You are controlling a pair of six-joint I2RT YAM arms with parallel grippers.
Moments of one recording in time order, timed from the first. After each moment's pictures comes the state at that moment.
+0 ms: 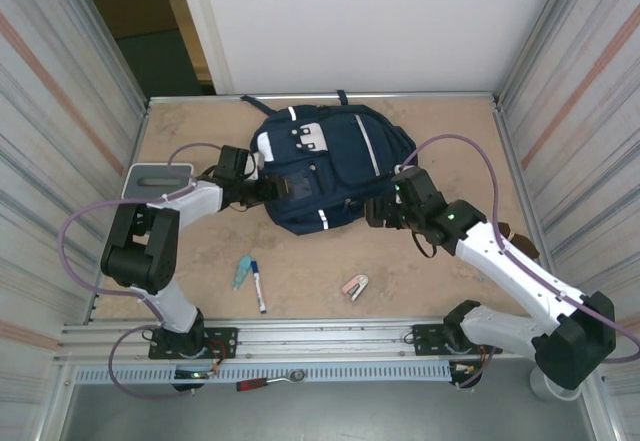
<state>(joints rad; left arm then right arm) -0.29 1.69 0.95 -0.18 0.38 -0.49 0.63 1.09 0.90 -0.68 0.16 0.47</state>
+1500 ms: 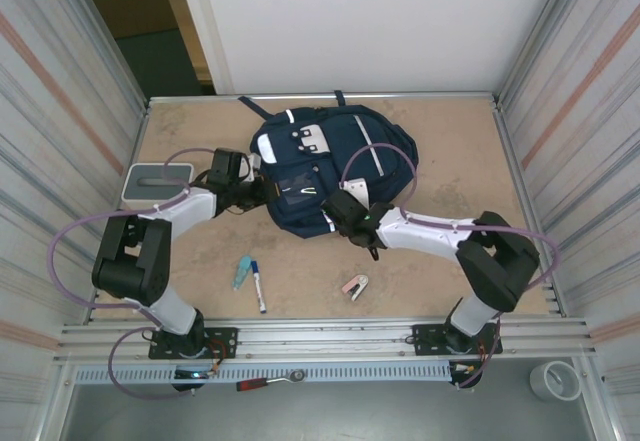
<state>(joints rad) -0.27 1.61 0.89 -0.14 0.45 -0.55 0.90 1.64 0.97 -0.45 0.59 0.60</state>
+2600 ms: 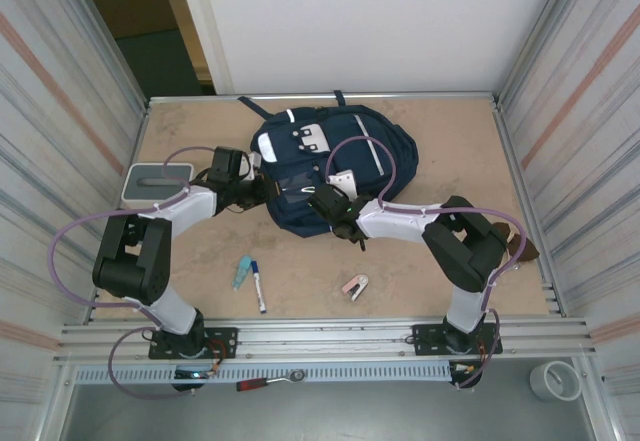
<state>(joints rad) -0.27 1.61 0.90 -0.16 0.45 -0.55 0.88 1.81 1.09 -0.40 0.76 0.47</state>
